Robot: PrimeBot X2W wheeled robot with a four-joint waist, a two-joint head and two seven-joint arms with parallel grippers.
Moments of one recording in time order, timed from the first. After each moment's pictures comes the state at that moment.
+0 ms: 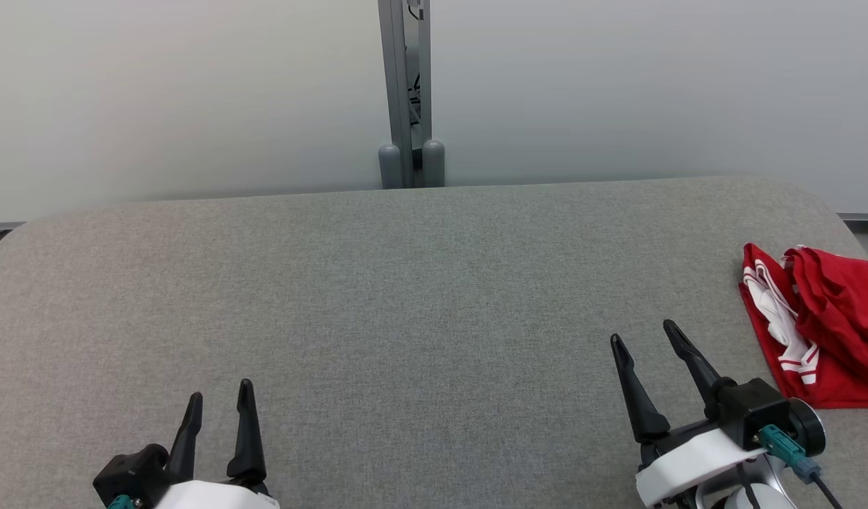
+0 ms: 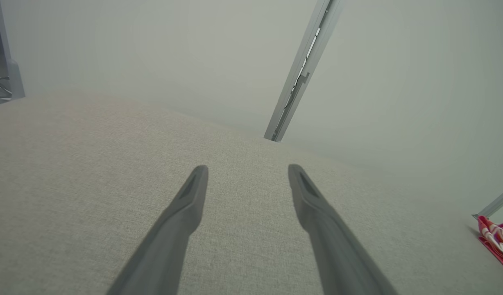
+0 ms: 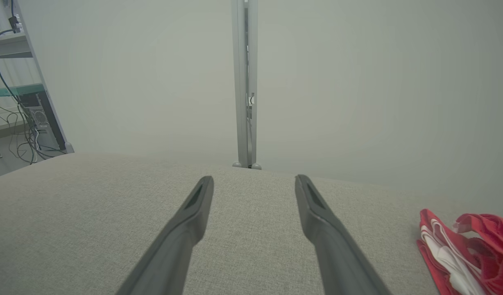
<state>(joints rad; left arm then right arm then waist) 0.03 0.05 -0.08 0.28 -0.46 0.05 -0.26 -0.12 -0.05 0.17 0.29 0.11 0.13 -0.26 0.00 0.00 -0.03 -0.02</state>
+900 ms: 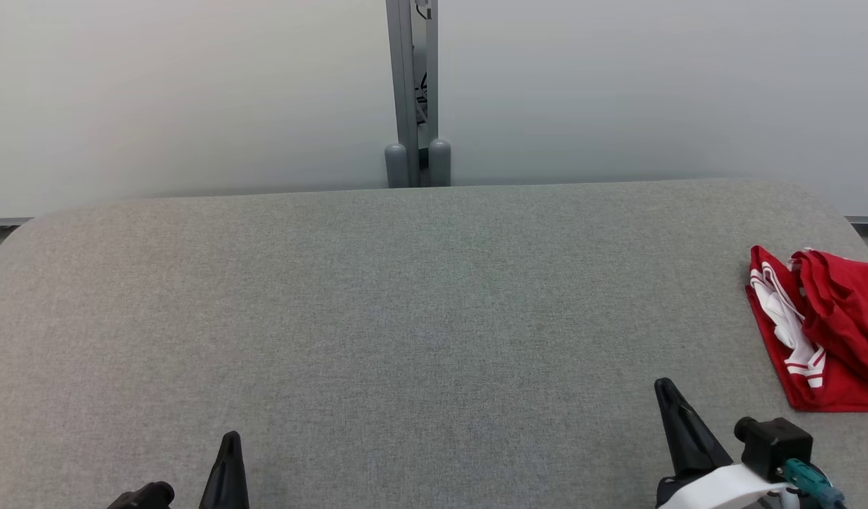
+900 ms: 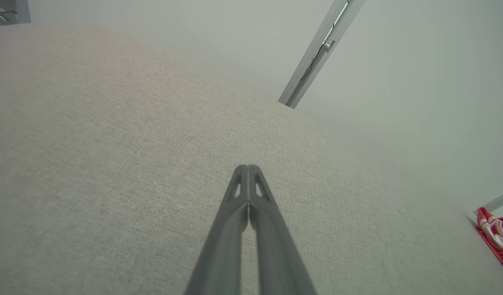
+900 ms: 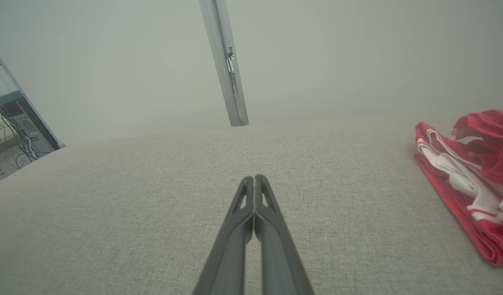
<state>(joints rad) 0.08 0.04 -0.10 0.35 -0.57 0.05 -0.25 -0.03 -0.04 0.14 0.34 0.24 0.13 -0.23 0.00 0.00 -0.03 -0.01</state>
